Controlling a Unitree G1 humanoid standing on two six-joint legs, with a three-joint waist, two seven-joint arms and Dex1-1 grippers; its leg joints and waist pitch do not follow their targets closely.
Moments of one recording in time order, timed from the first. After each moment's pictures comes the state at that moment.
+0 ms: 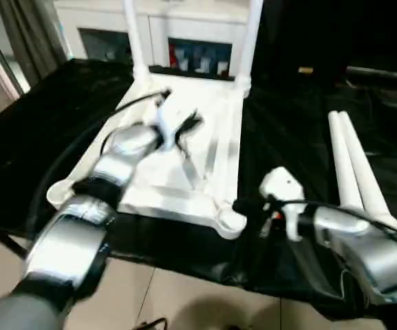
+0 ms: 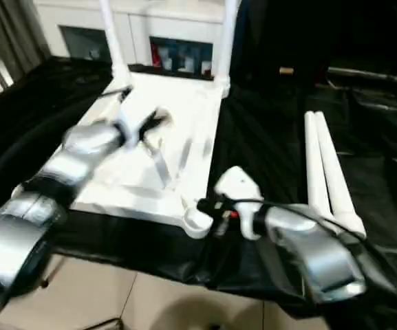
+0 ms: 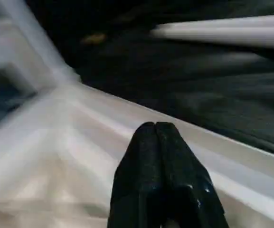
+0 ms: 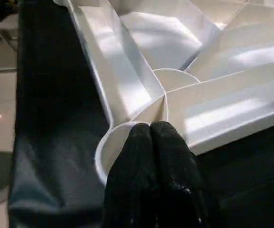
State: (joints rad) left arm -0.82 0.35 -0.25 0.78 -0.10 -0.13 -0.97; right arm -0.21 -0.53 0.20 -0.25 0.21 0.59 0.84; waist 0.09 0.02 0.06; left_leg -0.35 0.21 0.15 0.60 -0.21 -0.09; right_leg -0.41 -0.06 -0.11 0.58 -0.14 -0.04
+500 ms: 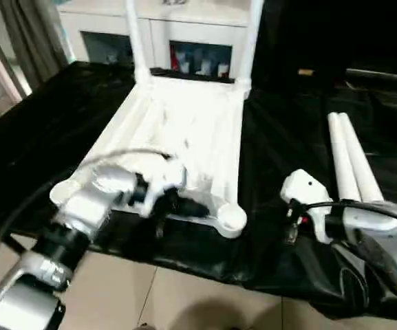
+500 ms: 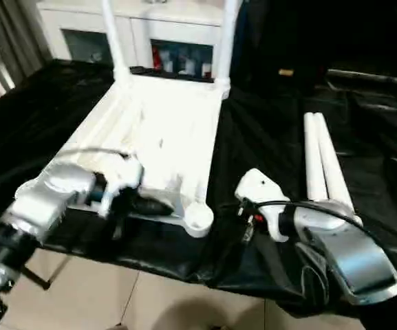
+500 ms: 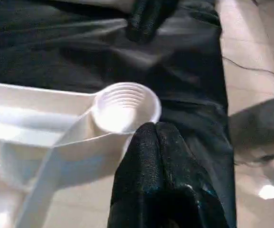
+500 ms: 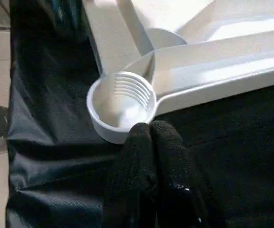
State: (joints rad) left arm -0.60 0.45 -0.41 0.40 -0.17 0.14 -1.30; right arm -0.21 -0.68 0.18 -0.27 0.20 0.61 0.89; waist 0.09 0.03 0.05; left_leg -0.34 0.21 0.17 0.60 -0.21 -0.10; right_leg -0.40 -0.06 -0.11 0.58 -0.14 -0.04
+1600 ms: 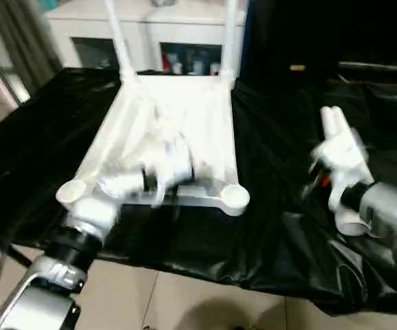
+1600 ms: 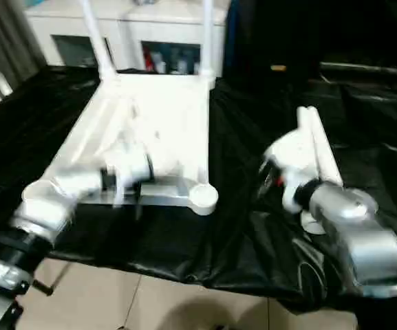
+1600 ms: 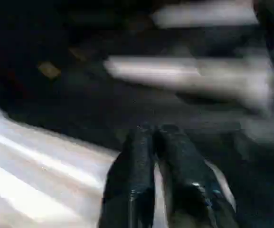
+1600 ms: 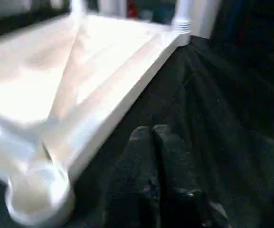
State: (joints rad) left arm -0.60 0.29 -0.12 0.15 -0.21 0.26 -0.77; right arm -0.28 -0.33 -0.19 -0.35 0.22 0.92 0.37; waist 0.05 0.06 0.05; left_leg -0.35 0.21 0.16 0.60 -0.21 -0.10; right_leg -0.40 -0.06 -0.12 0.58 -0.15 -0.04
